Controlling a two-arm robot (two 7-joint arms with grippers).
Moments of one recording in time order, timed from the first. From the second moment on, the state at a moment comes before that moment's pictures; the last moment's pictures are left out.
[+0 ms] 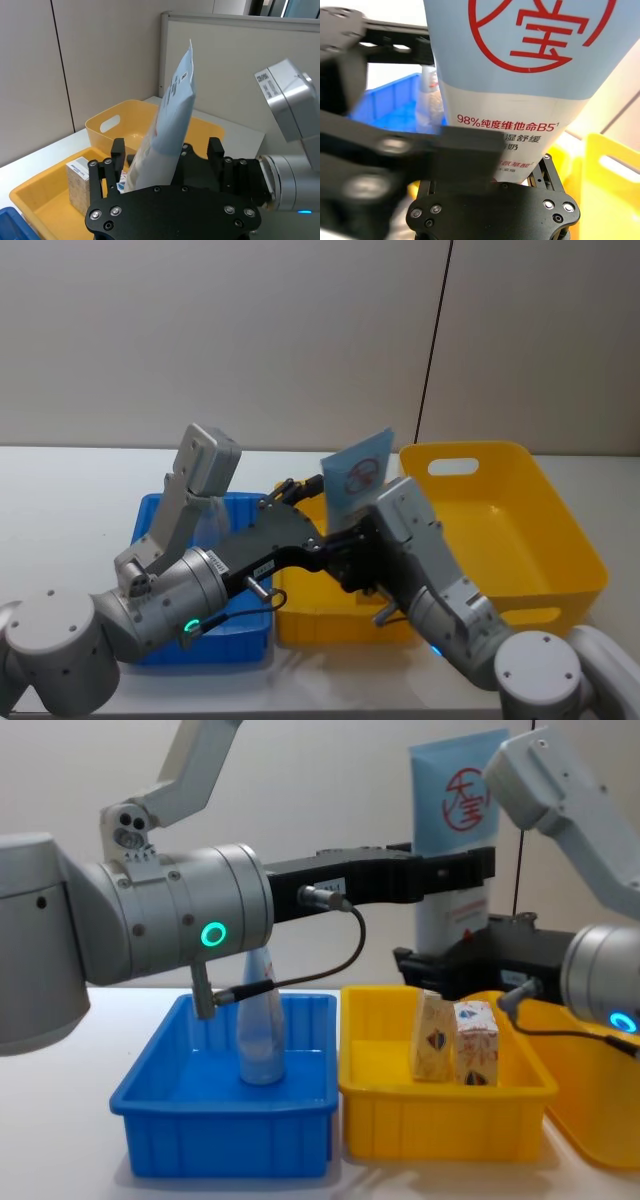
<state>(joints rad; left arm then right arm) -0.46 0.23 0.49 -1.48 -0.45 0.10 -0.55 0.33 0.29 -0.47 -1.54 0.04 0.17 0.14</state>
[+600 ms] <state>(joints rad) -0.46 0.23 0.48 -1.48 -0.45 0.10 -0.55 0.27 0.30 -0.35 -1.60 0.04 0.22 0.01</state>
